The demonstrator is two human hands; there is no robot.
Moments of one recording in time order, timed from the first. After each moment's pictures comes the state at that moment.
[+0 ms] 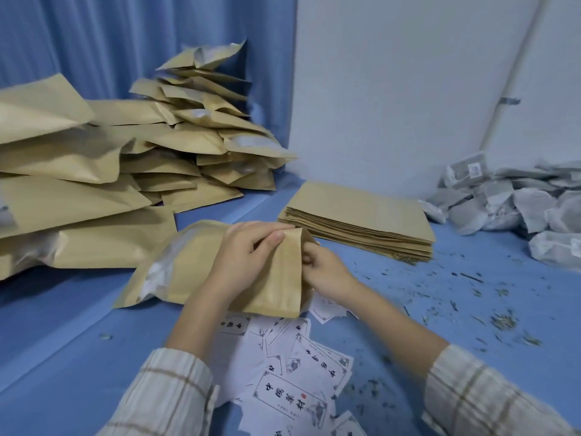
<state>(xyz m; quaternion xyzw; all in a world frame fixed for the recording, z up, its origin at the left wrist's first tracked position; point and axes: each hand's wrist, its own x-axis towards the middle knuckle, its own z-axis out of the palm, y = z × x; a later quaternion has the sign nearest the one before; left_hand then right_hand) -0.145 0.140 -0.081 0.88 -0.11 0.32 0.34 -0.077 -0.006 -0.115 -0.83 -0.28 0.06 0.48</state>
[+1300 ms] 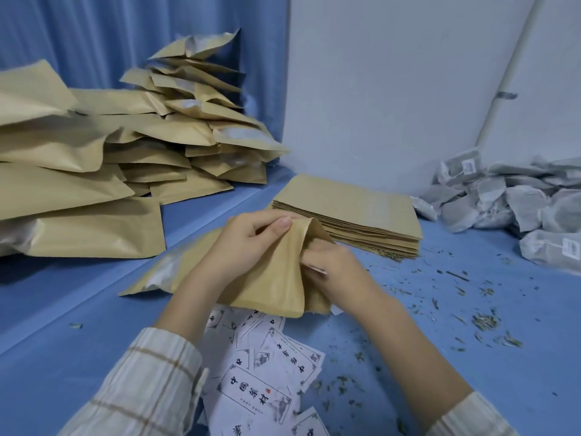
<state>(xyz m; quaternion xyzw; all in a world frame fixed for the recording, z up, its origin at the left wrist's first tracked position) -0.144 0.102 -0.064 0.84 -0.13 0.21 0.48 -0.094 -0.061 -0.090 -0.83 -0.48 -0.17 0.24</state>
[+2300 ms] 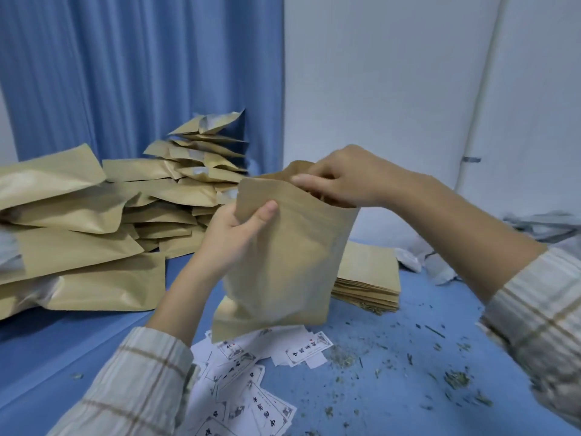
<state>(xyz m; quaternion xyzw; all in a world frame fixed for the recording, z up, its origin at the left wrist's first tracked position) -0.146 0.067 0.030 0.72 -0.11 0.34 0.60 -0.074 -0.108 0.125 -0.86 -0.46 -0.19 0.11</state>
